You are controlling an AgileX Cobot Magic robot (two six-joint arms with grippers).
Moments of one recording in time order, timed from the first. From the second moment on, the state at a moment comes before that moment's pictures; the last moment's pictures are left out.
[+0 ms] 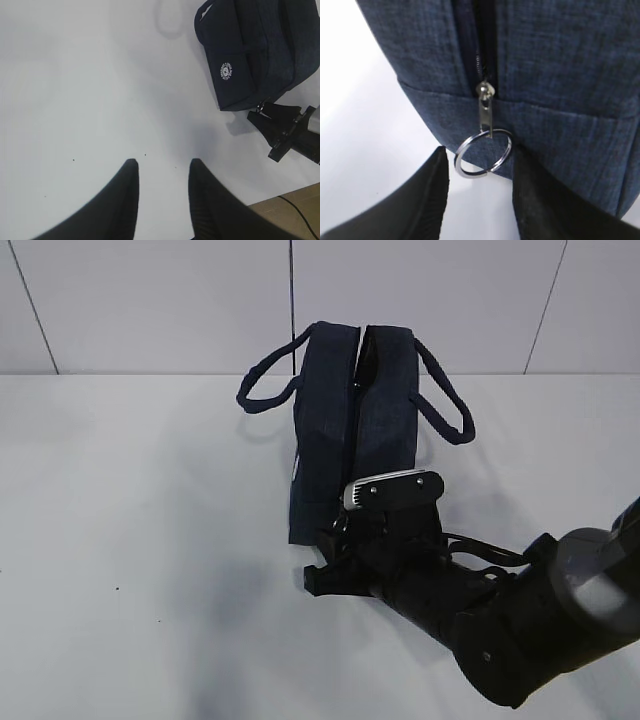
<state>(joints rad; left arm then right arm) -0.21 1.17 -1.47 -0.16 1.26 -0.02 0.67 2.06 -0.71 0.26 -0.81 0.09</state>
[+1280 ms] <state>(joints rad) -0.21 1.17 -1.47 -0.13 1.26 -0.02 0.67 2.06 -0.71 0.30 -0.86 0.09</state>
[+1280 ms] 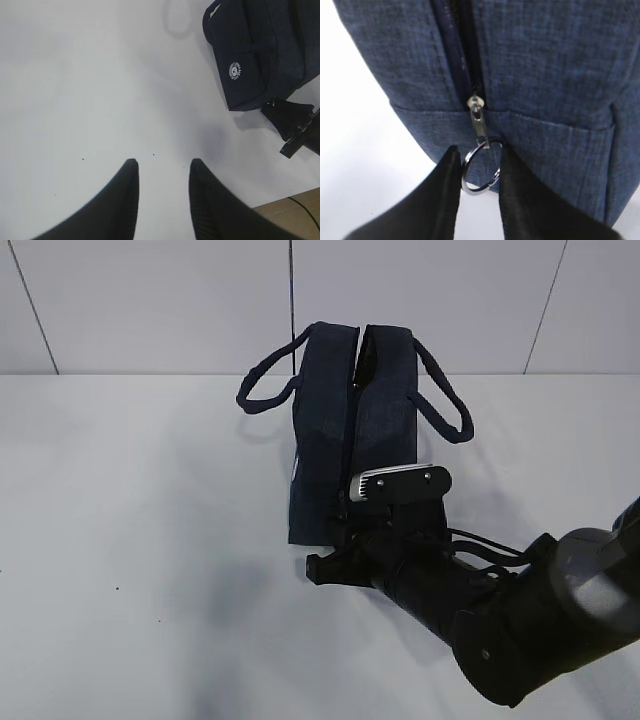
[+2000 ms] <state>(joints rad) -0.21 1.17 -1.47 -0.13 1.26 -0.02 0.67 2.06 -0.71 0.30 -0.87 0.09</state>
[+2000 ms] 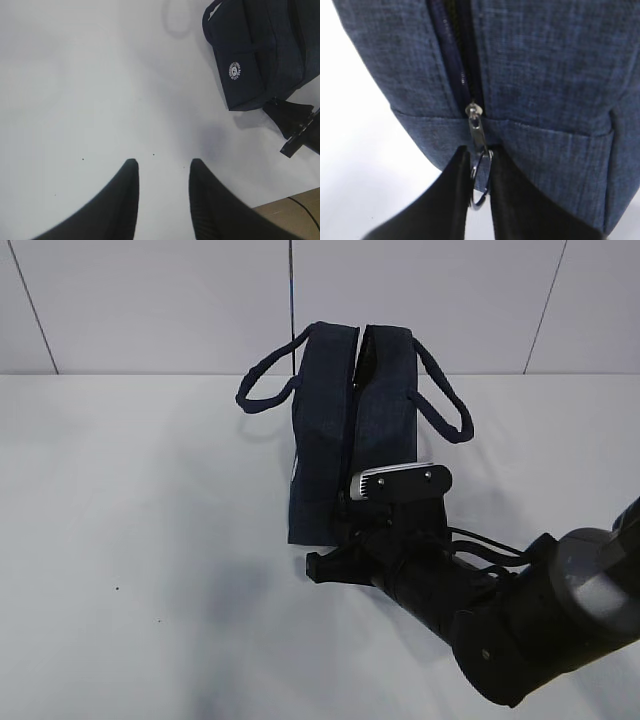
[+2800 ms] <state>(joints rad) -0.21 1.17 -1.47 -0.16 1.26 -0.02 0.67 2.06 -0.71 0.29 -0.86 0.09</state>
